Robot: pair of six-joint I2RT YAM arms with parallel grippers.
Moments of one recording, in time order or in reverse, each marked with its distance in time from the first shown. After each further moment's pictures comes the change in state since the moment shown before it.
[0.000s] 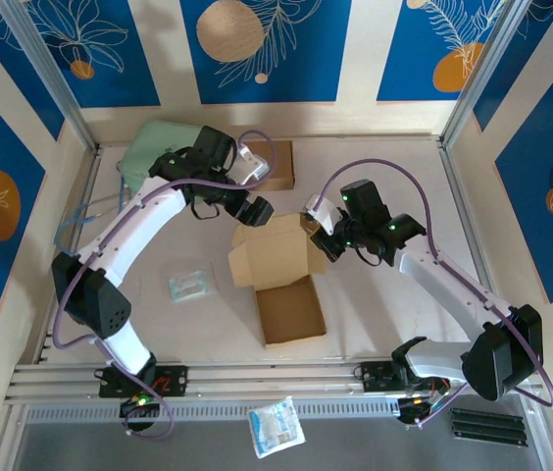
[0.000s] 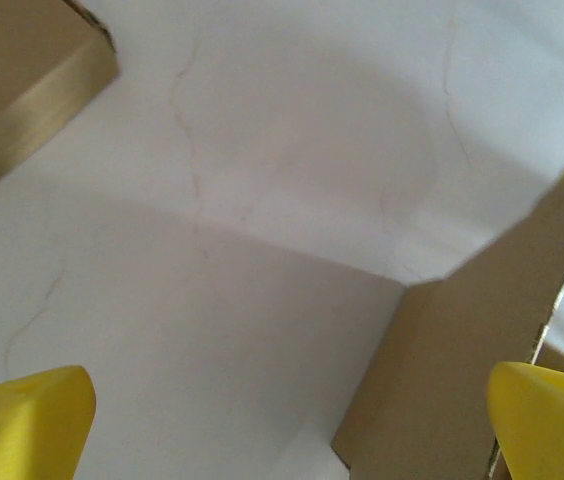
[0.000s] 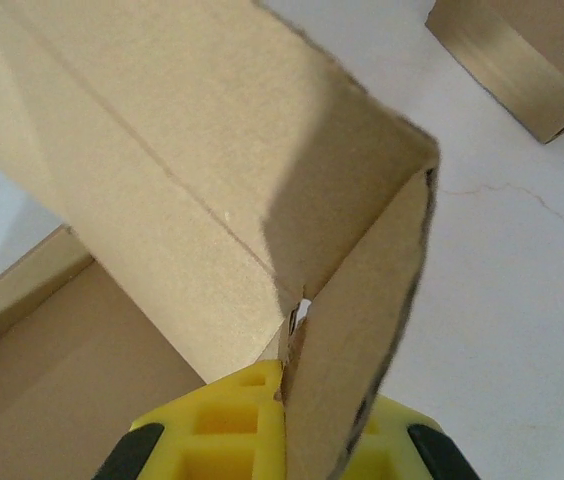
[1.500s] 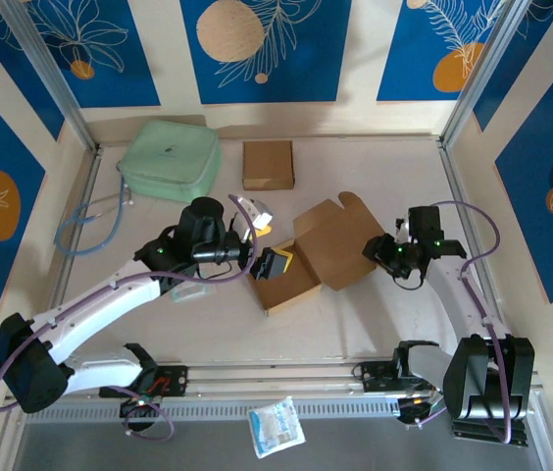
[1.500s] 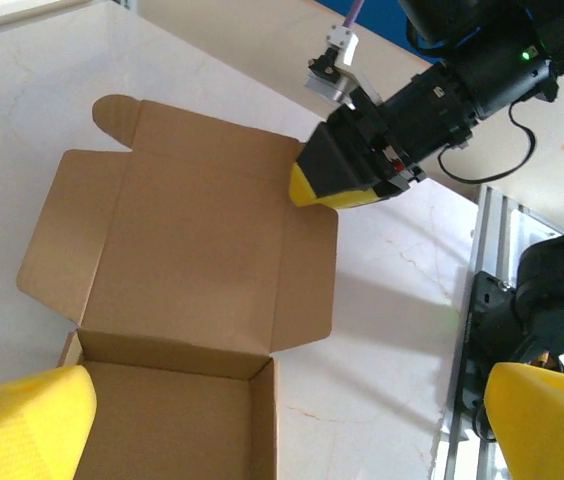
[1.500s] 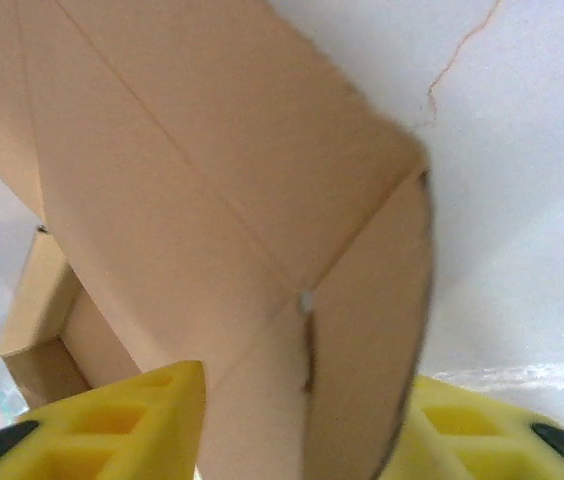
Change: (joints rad) left arm -0.235 -0.493 -0.749 0.805 0.059 -0.299; right arm -0.528 -0.121 -0.302 -0.073 -0.107 0.934
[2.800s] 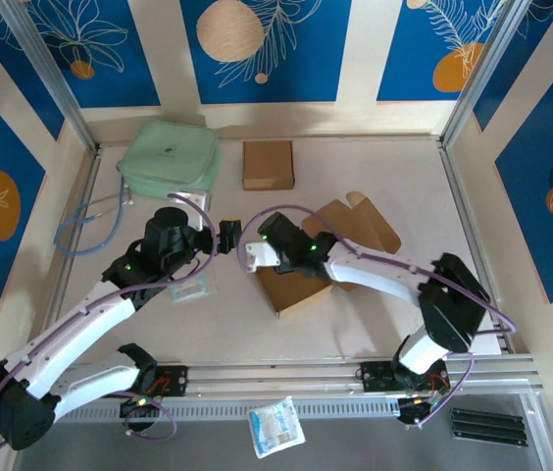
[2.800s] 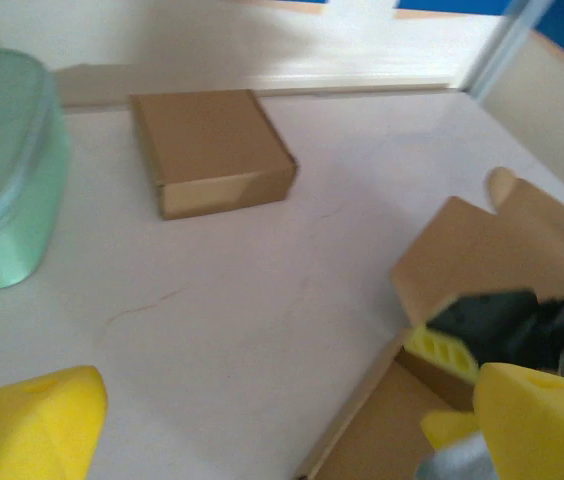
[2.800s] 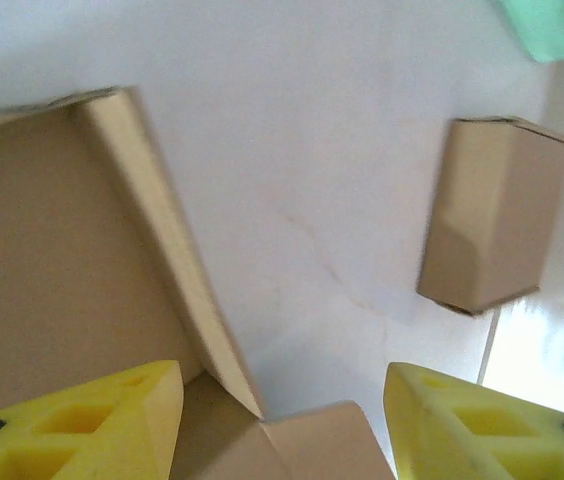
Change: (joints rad) left arm 0.133 -0.211 -0.130 -0.035 -0.506 -0.172; right arm 0.927 0.428 0.380 0.258 0.724 -1.465
